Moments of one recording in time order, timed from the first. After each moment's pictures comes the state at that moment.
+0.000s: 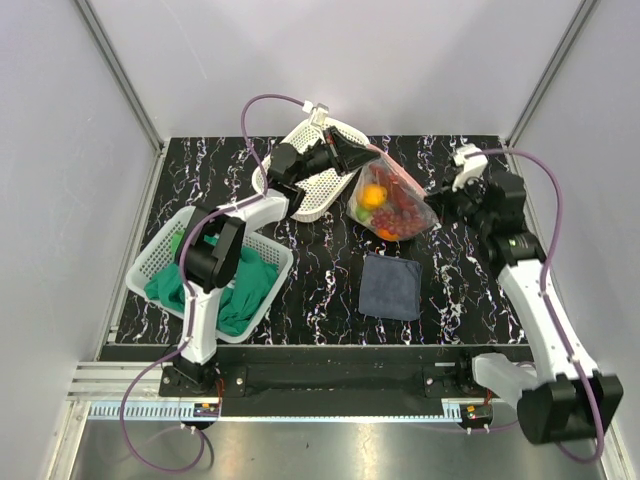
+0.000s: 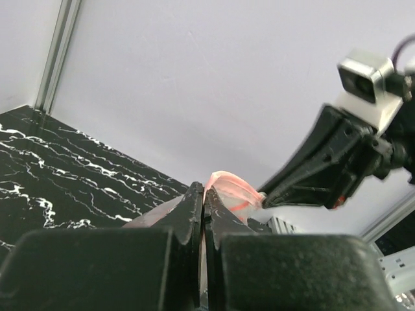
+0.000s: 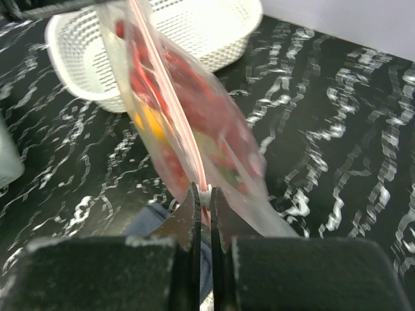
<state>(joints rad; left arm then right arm) -0.50 2.11 1.52 1.07 0.77 -0.89 0.09 1.09 1.01 -0.27 -0.41 -0.10</state>
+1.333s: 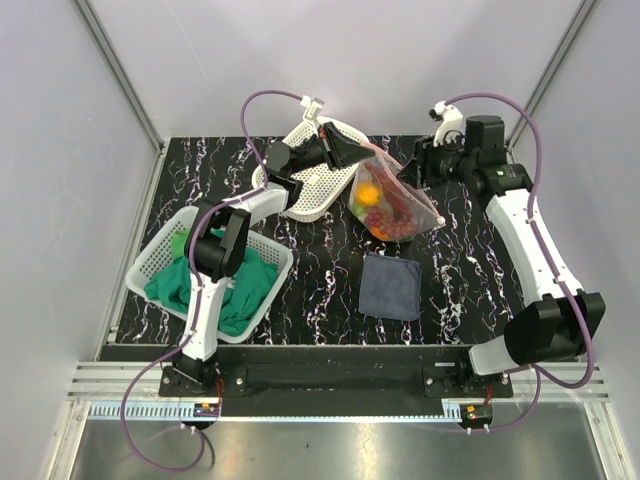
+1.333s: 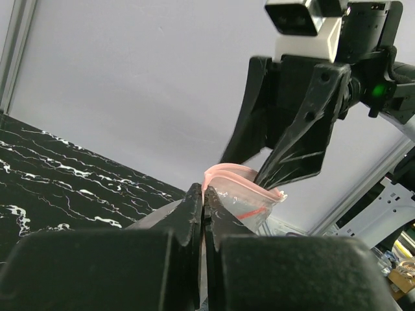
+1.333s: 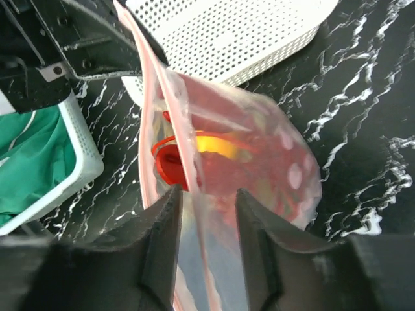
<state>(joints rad) -0.45 2.26 1.68 1.23 0.91 -1.11 0.14 1.45 1.49 -0.57 -0.52 0.04</state>
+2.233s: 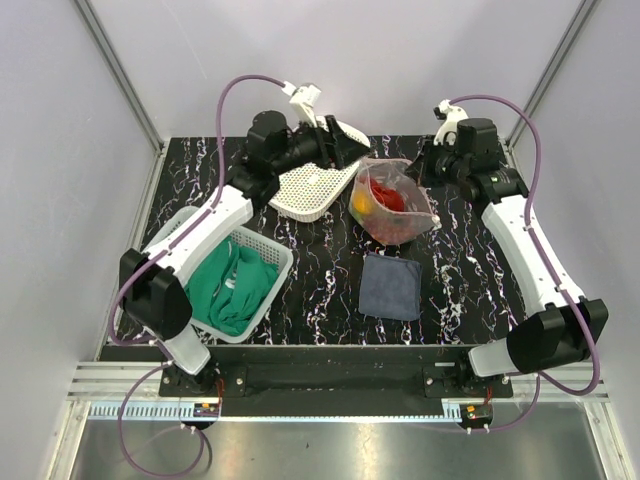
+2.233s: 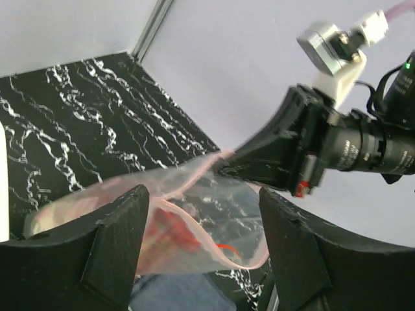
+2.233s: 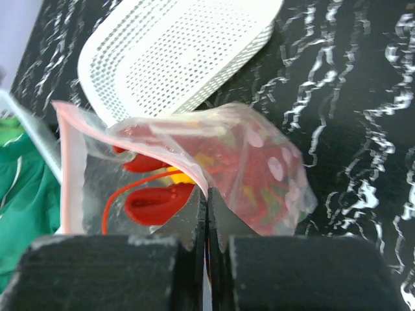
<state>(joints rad) -0.52 1.69 1.56 0.12 0.52 -0.61 0.21 1.42 1.46 -0.54 -0.30 0.21</state>
